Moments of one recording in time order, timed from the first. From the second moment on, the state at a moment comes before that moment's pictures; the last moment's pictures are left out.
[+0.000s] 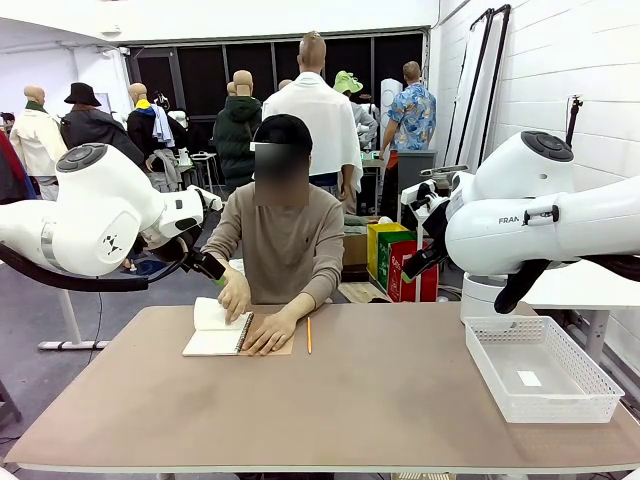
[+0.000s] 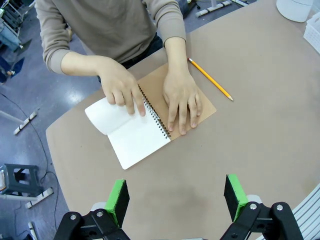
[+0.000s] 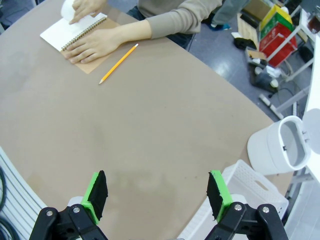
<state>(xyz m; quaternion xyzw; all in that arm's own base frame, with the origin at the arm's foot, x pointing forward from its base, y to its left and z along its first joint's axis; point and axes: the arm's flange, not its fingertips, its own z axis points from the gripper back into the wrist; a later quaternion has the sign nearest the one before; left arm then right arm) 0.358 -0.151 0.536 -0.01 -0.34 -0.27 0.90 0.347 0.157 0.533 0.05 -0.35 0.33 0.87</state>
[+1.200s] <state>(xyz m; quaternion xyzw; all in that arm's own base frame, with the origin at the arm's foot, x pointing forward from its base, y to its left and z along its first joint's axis) 0.358 -0.151 0.536 -0.01 -0.34 -0.27 0.90 0.347 0.157 0.533 0.05 -0.35 0.33 0.87</state>
